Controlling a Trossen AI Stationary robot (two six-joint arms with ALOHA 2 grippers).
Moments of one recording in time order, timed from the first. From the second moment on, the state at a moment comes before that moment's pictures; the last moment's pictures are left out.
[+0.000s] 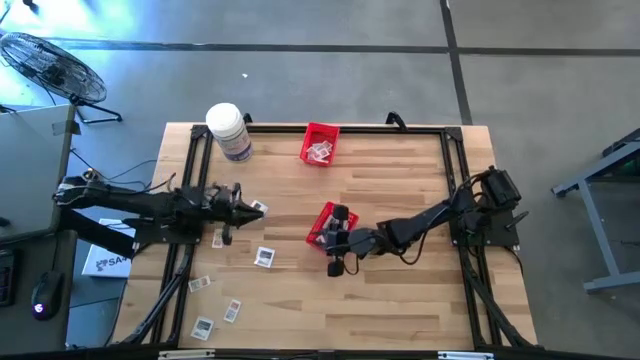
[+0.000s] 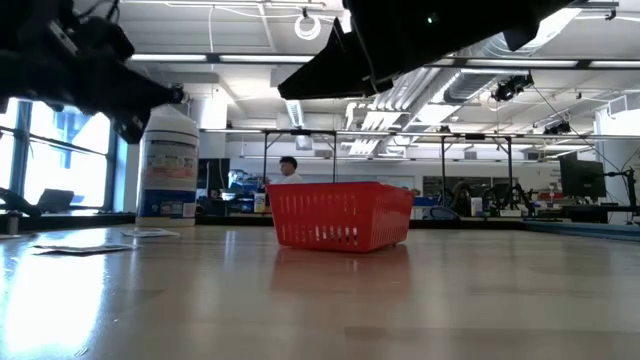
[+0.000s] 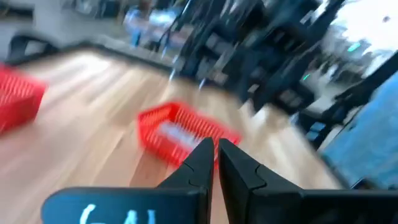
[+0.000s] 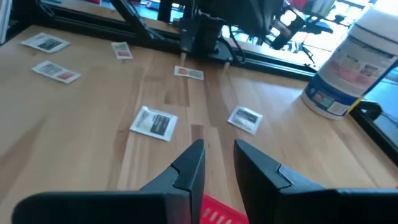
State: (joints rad) left arm -0.09 0.43 0.03 0.36 -0.06 -0.32; right arm 0.30 1.79 0.97 0.48 0.44 -0.08
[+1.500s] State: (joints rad) left arm 0.03 0.85 0.12 -0.11 -0.46 -0.88; right arm 0.22 1.79 0.97 0.61 0.39 0.08
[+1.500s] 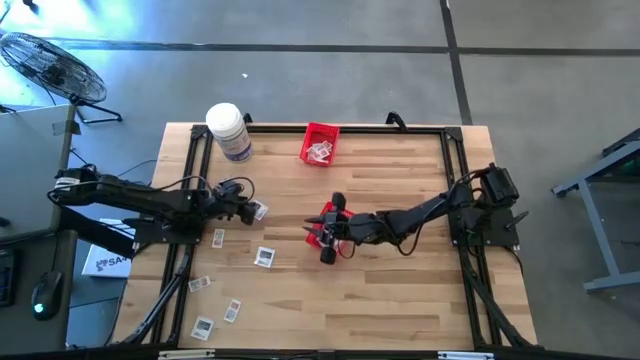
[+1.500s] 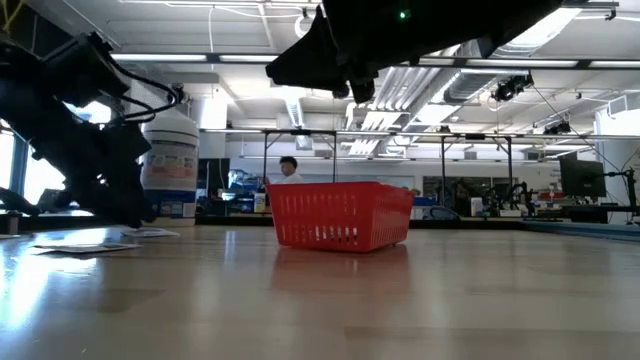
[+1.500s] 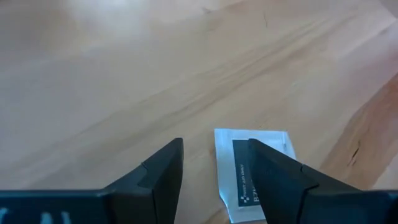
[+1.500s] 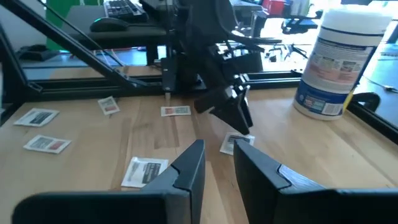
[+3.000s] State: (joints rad) left arm 0.03 1.08 0.20 -0.06 -0.33 -0.83; right arm 0.21 1.79 0.97 0.55 0.37 0.07
